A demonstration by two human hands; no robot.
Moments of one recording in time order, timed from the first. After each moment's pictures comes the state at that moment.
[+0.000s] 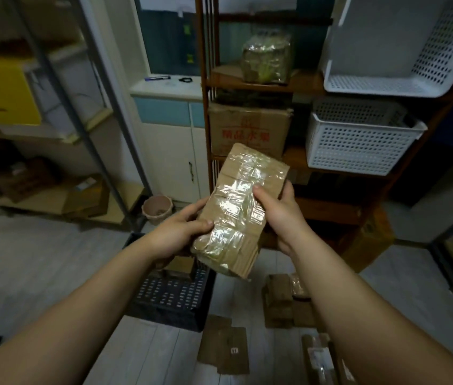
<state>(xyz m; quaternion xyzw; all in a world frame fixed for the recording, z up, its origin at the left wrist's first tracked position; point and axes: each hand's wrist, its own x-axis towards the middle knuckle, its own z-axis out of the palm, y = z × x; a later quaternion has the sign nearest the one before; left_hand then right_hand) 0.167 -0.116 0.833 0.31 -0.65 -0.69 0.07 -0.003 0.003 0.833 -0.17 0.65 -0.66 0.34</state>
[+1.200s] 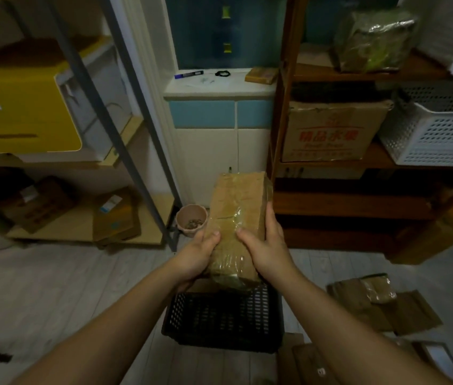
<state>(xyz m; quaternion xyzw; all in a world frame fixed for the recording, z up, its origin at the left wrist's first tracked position) 0.275 -0.418 0.763 0.35 -0.61 -0.71 0.03 0.170 -0.296 0.766 -0.21 0.76 -0.55 0.29</state>
